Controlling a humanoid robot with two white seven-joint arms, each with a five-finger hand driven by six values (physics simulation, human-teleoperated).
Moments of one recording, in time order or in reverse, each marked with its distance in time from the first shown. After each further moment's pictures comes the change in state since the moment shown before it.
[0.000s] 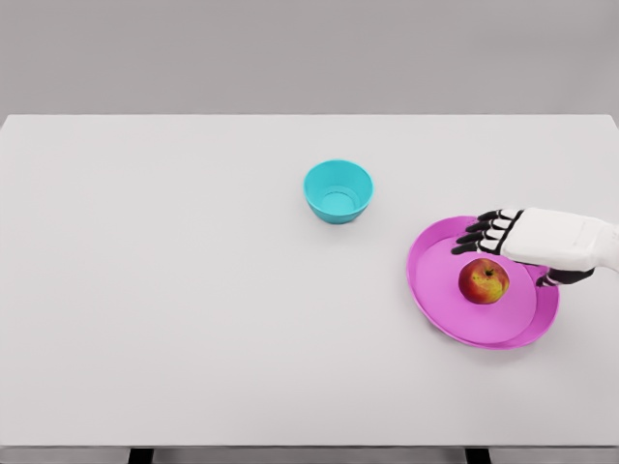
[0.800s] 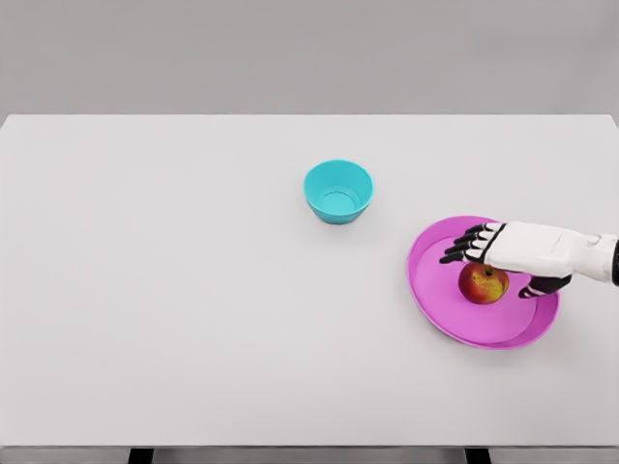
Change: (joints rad) left arm 0.000 0.000 0.000 0.000 0.000 0.000 0.000; right arm -0.048 0.076 0.094 0.113 0.011 0.001 0.000
